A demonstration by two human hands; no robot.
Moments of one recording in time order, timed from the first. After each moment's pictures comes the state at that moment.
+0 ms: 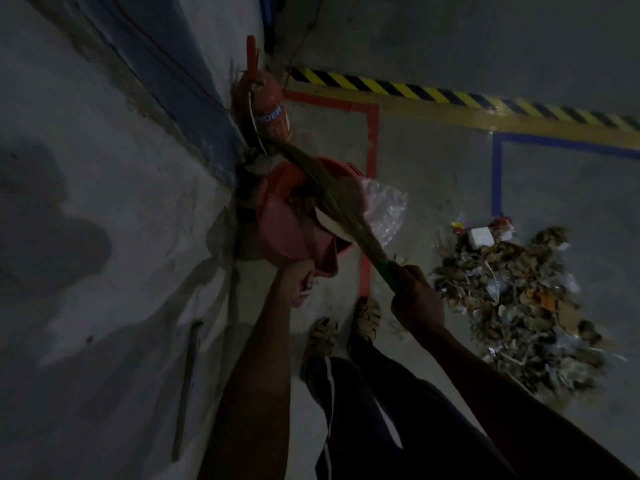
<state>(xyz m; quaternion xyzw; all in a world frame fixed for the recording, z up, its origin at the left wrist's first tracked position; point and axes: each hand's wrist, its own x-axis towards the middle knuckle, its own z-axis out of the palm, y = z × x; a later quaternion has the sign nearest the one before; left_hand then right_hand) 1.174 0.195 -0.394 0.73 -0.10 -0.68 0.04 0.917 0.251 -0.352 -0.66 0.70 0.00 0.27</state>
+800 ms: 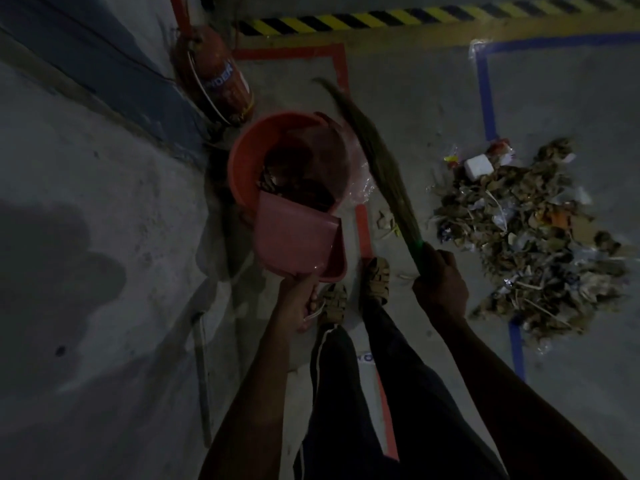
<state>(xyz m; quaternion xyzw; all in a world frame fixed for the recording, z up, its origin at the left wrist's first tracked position) 1.140 0.299 -0.414 0.73 -0.07 -0.67 0.11 0.880 0.340 -0.395 -0.49 0.83 -0.03 0.25</state>
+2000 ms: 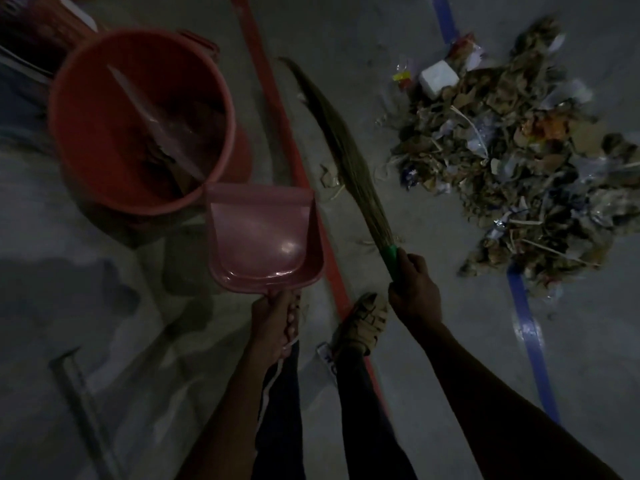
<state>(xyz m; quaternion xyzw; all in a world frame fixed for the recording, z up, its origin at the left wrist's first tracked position) 1.000 0.414 -0.586 0.76 -0.16 -0.62 0.10 0.756 0.480 -0.621 -0.47 0.82 -0.01 0.34</state>
